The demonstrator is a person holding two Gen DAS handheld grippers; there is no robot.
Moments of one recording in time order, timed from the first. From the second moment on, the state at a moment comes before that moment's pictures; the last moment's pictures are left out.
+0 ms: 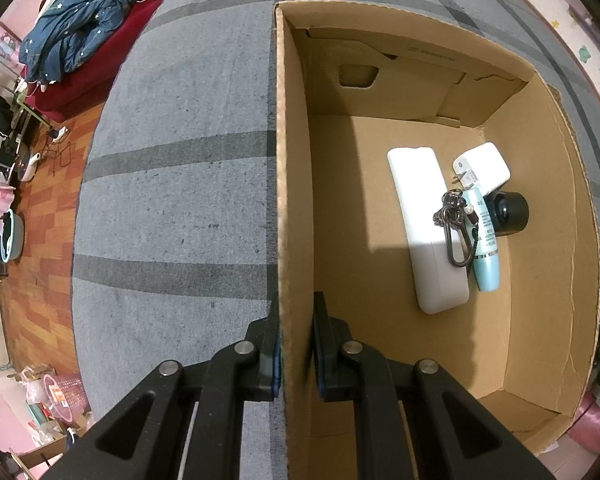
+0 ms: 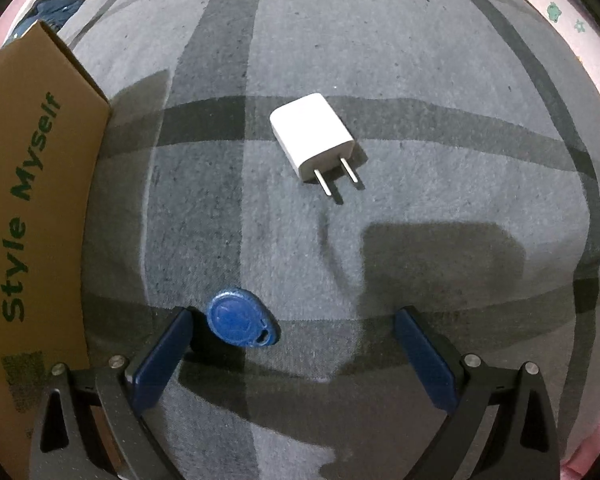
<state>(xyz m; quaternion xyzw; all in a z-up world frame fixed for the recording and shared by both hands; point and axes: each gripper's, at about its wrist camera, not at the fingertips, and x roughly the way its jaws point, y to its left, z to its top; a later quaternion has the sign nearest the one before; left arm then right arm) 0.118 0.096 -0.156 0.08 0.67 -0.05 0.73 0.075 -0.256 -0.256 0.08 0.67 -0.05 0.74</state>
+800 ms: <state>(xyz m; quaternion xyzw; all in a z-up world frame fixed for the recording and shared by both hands) 0.116 0.097 -0.155 0.09 0.67 -0.05 0.74 0.087 -0.256 -0.206 0.09 0.67 -0.04 0.73</state>
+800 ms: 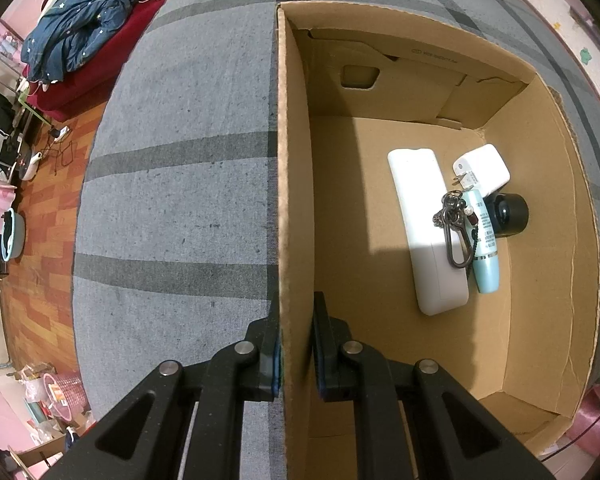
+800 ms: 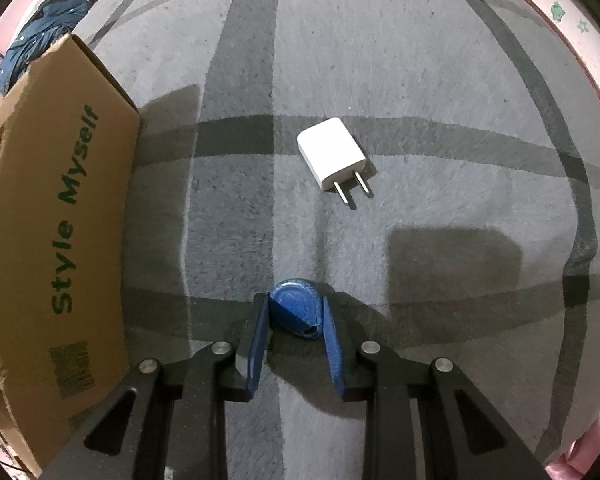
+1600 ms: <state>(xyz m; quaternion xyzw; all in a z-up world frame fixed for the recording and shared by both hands) 0.115 0.095 -0.152 0.09 0.67 -0.06 0.74 0.097 -0.210 -0.122 0.07 0.64 -0.04 0.76</state>
